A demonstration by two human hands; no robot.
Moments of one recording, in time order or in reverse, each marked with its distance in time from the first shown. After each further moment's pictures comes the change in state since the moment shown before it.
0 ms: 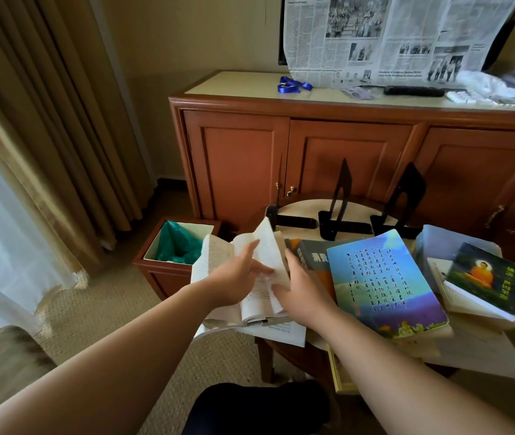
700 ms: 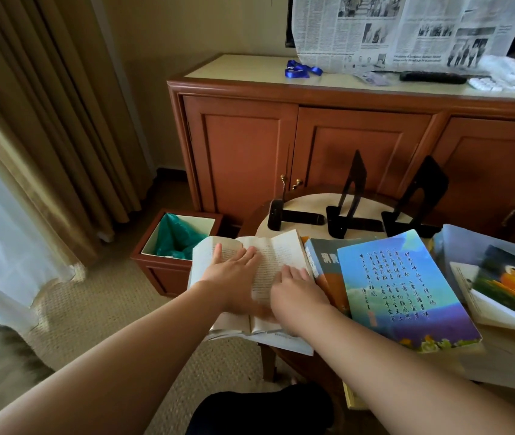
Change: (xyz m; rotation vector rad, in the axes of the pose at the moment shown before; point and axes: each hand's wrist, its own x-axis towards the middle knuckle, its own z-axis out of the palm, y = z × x) left_hand 0.032 -0.034 0.009 0.713 -0.071 0.045; right_hand 0.028 -0.016 0.029 -0.952 -0.271 -0.072
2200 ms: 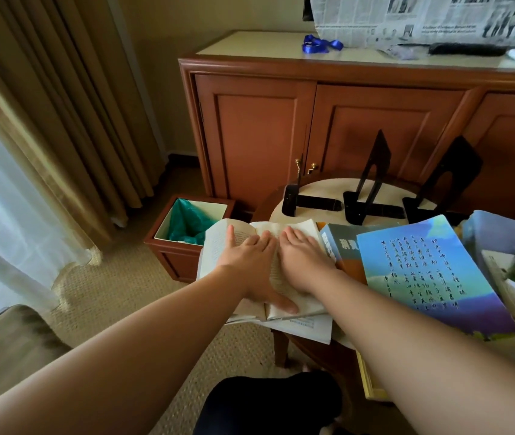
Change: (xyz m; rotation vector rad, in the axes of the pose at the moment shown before) left_hand 0.009 0.004 0.005 0.099 -0.021 -0.056; right_hand 0.073 0.019 0.017 0.314 0.114 -0.031
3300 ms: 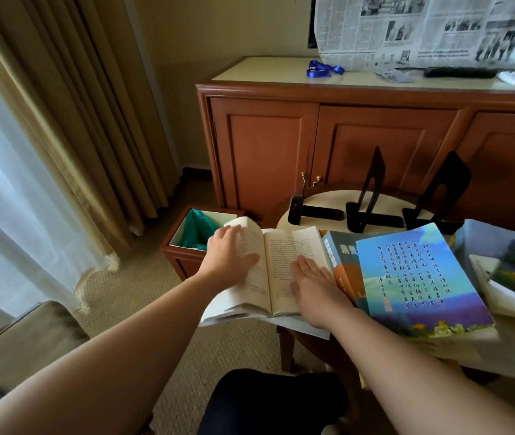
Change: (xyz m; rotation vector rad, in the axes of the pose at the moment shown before) left_hand -0.044 -0.035 -0.004 -0.797 0.392 -0.361; right_hand -0.072 0.002 0.020 0.149 -0.011 -0.008
